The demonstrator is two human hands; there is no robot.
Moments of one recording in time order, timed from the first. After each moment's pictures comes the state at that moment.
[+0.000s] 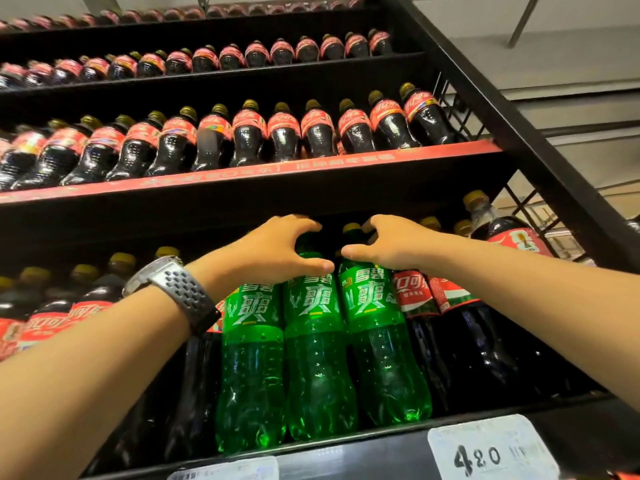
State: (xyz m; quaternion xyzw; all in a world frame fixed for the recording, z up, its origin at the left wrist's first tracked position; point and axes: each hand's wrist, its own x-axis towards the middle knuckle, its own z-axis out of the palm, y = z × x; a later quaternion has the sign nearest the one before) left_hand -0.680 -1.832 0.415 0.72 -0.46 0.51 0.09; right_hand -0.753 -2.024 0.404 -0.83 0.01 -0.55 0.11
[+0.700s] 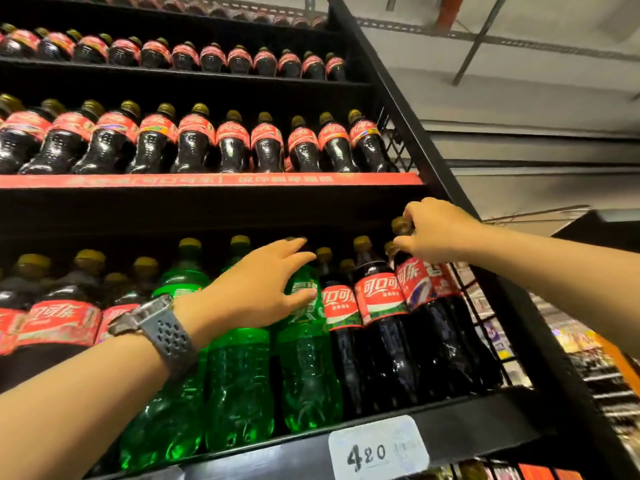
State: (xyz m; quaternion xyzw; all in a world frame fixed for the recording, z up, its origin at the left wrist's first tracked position) left_hand -0.689 -1.889 0.382 0.64 -0.50 0.58 0.02; right_hand -0.861 -2.103 0.397 -0.76 0.20 -0.60 -0.13
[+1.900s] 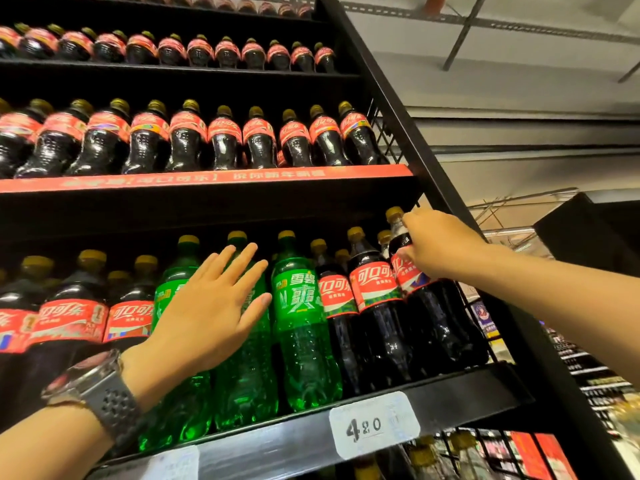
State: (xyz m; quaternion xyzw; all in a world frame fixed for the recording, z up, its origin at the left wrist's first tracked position) left_hand -0.662 -1.846 0.338 0.65 -0.38 0.66 0.02; right_hand -0.860 -2.104 0.359 -0.76 0.22 -0.60 -0.15
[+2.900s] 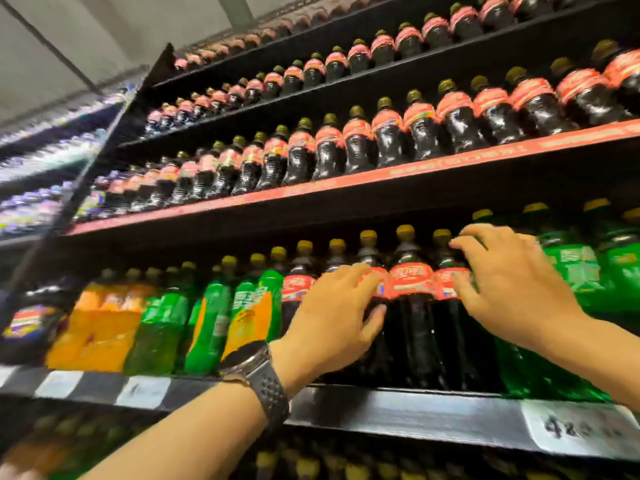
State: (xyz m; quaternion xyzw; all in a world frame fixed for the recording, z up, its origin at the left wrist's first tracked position) left_hand -0.620 -1.598 0.293 0.67 -0.36 0.64 0.02; right_hand -0.708 -1.814 0.313 -0.70 -0.01 -0.69 -0.16
